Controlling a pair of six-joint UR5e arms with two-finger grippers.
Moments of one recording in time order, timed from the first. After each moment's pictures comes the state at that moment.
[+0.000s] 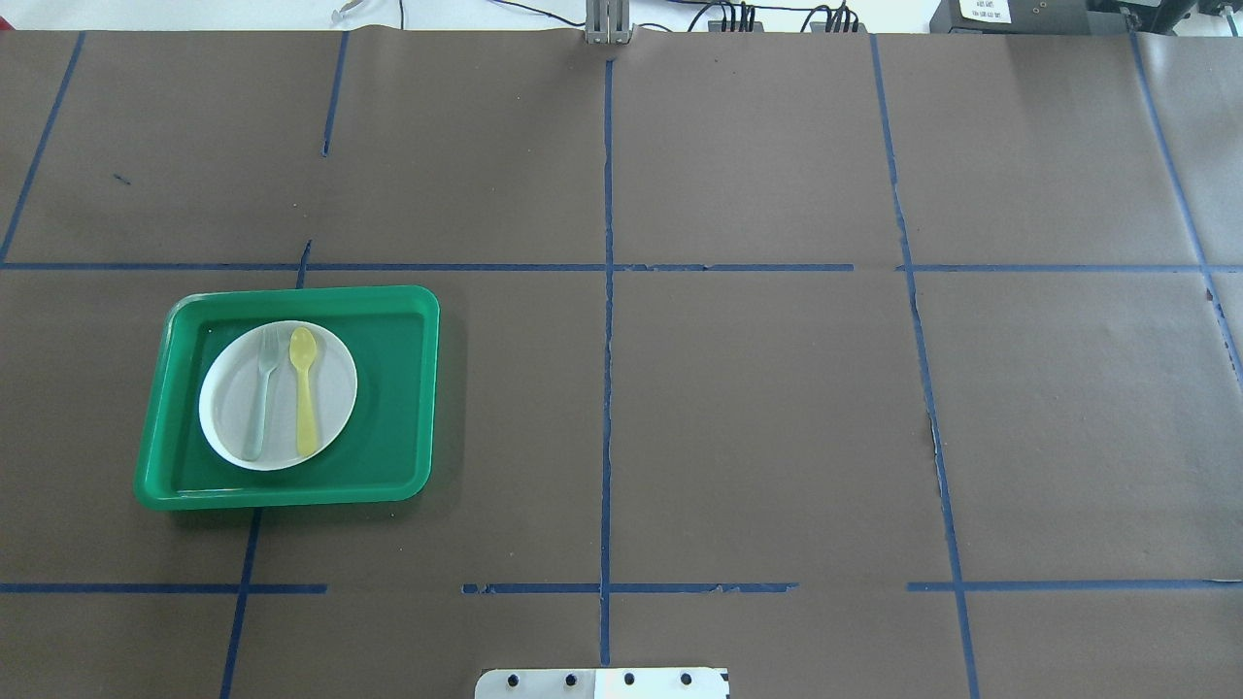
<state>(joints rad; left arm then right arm) -1.65 -1.39 -1.74 -1.54 -2.36 0.22 1.58 -1.70 1.64 -1.50 2.28 0.01</state>
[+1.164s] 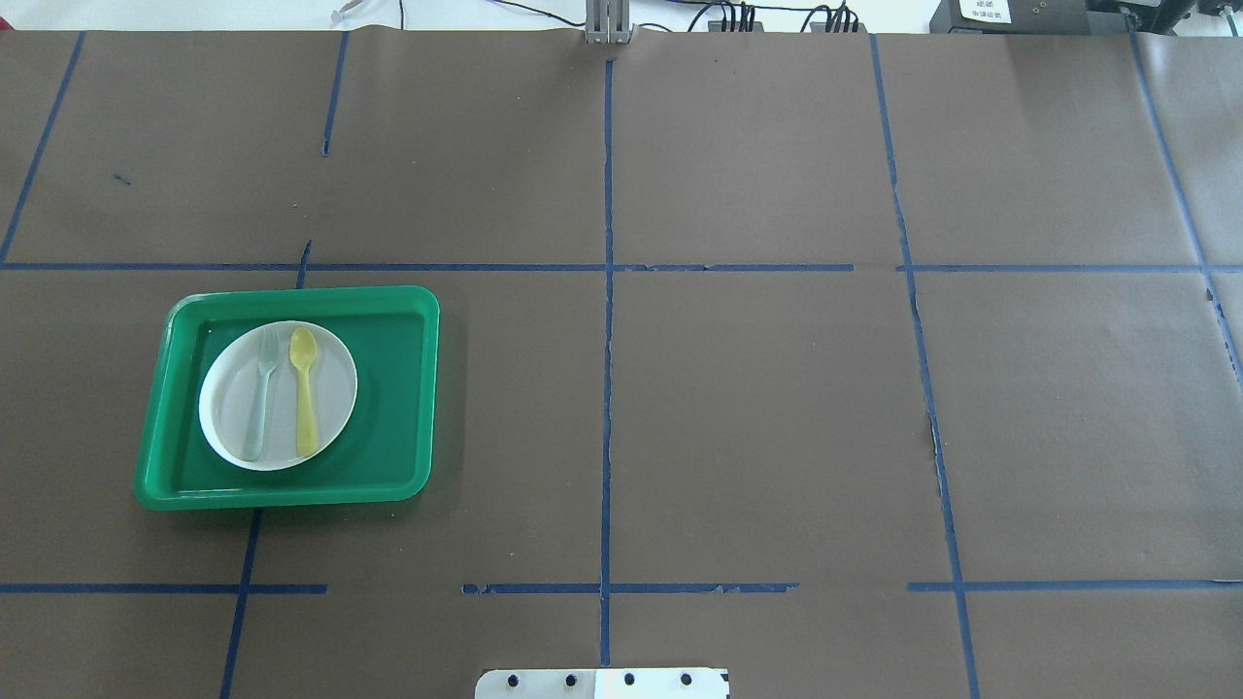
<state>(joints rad) -1.37 -1.46 -1.91 -1.82 -2.38 -0.34 1.58 -1.70 1.64 -1.50 2.28 0.01</state>
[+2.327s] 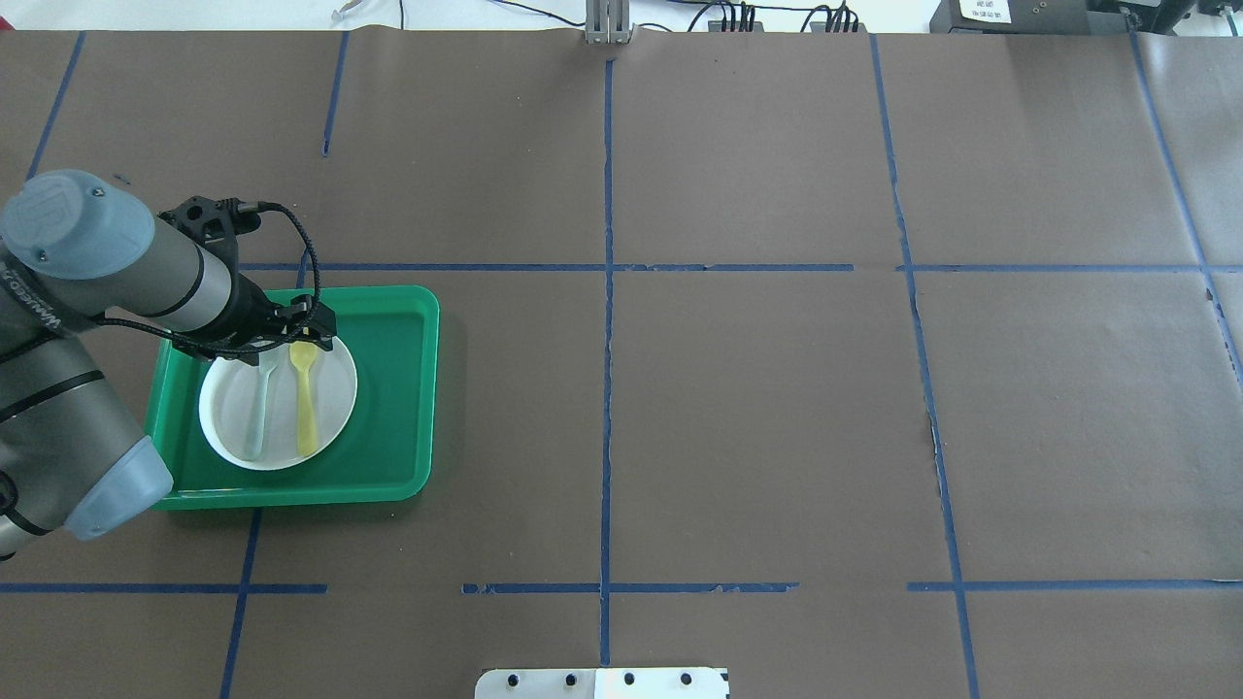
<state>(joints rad) -0.73 -1.80 -1.80 -1.86 -2.03 -1.24 1.58 -1.70 1.64 -1.50 2.28 0.01</state>
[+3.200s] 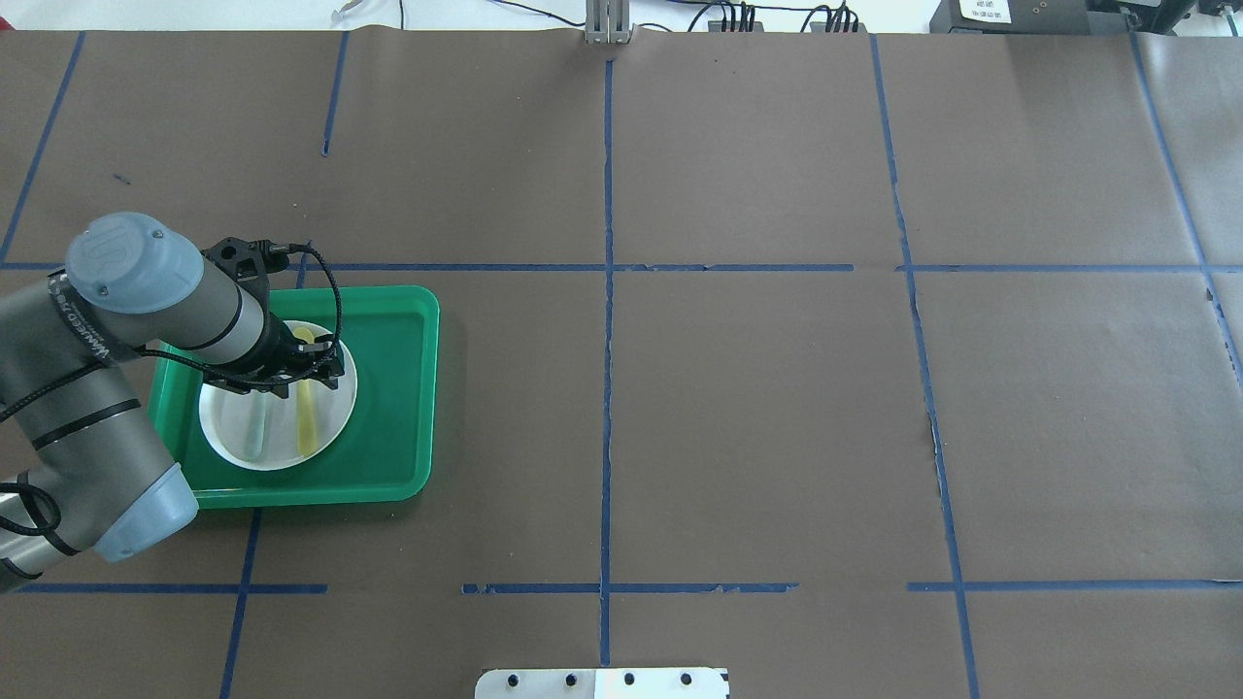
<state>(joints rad) -0.68 -1.80 -1.75 -1.86 -2.03 -1.26 1.58 -1.70 1.64 -1.50 2.28 0.01</state>
